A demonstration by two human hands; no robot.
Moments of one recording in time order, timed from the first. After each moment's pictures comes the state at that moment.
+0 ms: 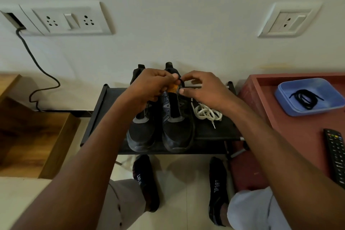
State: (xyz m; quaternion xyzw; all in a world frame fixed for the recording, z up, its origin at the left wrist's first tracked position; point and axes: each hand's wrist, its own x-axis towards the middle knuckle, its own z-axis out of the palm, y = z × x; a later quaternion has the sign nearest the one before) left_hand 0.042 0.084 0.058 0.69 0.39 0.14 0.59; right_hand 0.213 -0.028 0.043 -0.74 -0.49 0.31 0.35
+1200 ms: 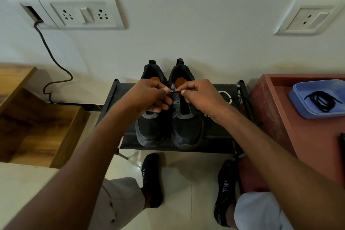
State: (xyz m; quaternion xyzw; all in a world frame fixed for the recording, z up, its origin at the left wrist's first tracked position) left_hand 0.000 0.080 0.043 0.65 0.47 0.10 0.59; right_hand 0.174 -0.013 0.014 -0.72 -0.46 0.33 0.39
